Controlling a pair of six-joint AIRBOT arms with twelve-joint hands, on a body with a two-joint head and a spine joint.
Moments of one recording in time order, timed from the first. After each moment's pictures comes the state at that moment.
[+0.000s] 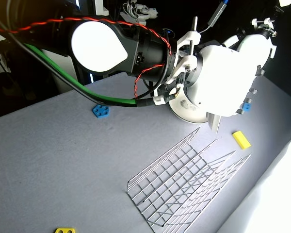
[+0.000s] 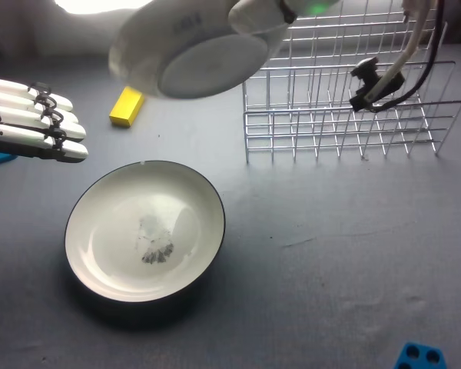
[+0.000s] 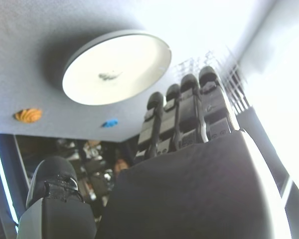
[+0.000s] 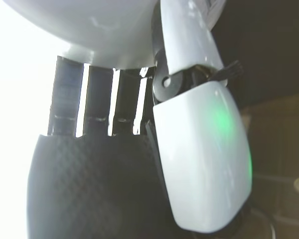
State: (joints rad) left arm 0.44 -0.91 1.68 1.59 -1.09 -0.27; right arm 0.01 -1.18 1.21 -0.36 0.07 0.32
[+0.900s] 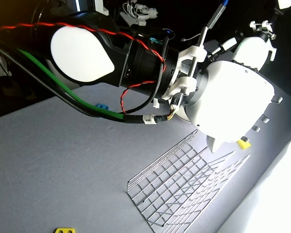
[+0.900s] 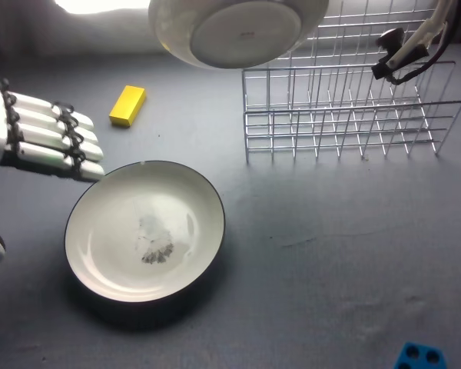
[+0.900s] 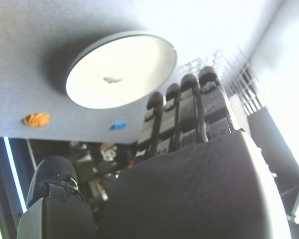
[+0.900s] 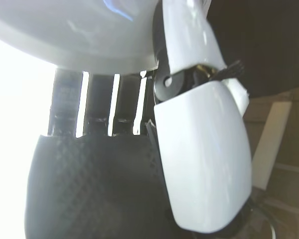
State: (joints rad) left arm 0.43 -0.96 1.68 1.66 -1.09 -0.27; right arm 0.04 -1.17 1.29 -0.26 0.02 0.28
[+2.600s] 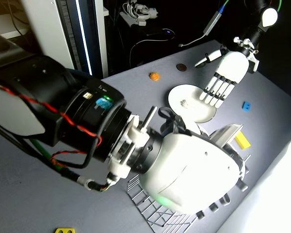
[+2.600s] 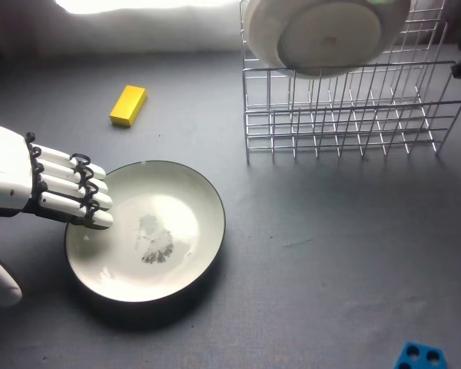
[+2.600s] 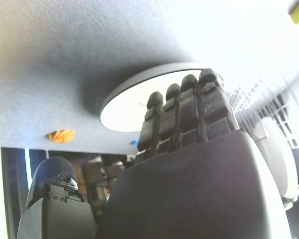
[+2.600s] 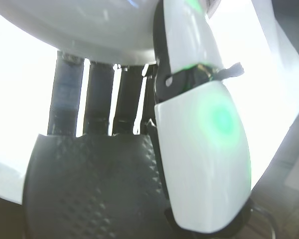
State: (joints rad) left arm 0.57 -1.01 1.65 1.64 -1.01 -0.25; right arm -0.10 -1.09 1.41 -0.24 0.06 0.35
